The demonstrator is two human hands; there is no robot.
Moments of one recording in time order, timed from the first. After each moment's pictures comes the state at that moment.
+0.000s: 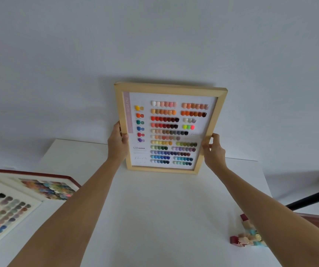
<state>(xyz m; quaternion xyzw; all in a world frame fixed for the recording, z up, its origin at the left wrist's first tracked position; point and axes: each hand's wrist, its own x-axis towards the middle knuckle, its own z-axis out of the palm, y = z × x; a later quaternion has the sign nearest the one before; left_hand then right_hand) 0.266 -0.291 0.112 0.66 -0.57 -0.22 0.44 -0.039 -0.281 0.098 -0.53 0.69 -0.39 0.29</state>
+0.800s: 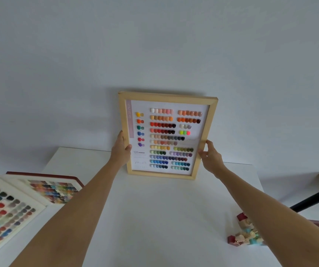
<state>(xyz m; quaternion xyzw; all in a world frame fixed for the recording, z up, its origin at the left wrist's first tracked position) 0.259 -0.278 0.128 0.70 -0.55 -0.30 0.34 -0.043 -0.260 0.125 -0.55 0.71 -0.29 0.34</state>
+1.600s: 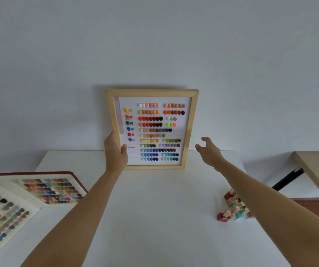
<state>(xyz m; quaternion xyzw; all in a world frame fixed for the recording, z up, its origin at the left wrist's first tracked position) 0.241 -0.222 0.134 0.65 -0.58 -0.20 0.45 -0.069 -0.209 0.142 -0.50 0.74 -0.28 0.35</state>
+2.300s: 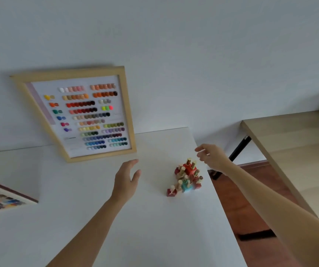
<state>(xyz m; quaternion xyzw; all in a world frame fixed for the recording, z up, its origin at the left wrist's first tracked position) 0.051 -0.101 0.059 0.54 -0.72 -0.31 0.31 -0.265 -0.090 0.105 -0.53 0.75 -0.22 0.31</state>
